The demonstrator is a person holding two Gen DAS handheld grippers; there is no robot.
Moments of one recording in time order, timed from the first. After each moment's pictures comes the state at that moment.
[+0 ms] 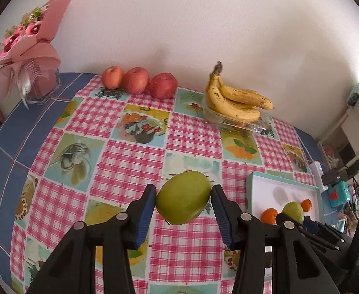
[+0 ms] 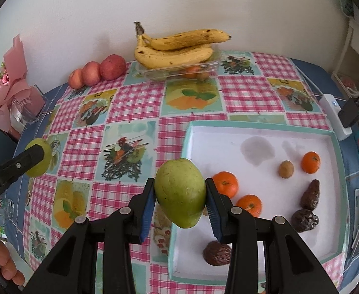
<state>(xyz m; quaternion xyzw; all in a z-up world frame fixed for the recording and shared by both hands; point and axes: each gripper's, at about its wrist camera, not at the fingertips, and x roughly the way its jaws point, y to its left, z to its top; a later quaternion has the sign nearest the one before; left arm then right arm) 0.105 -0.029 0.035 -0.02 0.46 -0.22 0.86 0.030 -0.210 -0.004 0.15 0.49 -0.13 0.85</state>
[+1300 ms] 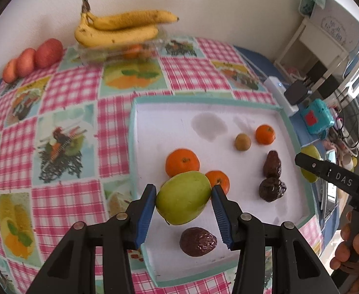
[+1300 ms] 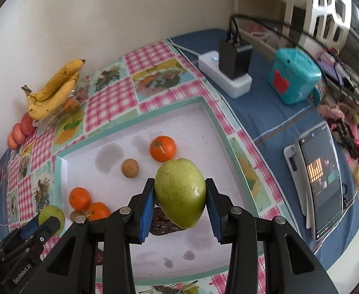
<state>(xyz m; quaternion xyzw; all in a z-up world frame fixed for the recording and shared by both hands) 0.031 -0.202 -0.038 0.09 0.54 -0.34 0.76 -0.083 -0.382 -0.019 0.26 0.46 -0.30 0.79</state>
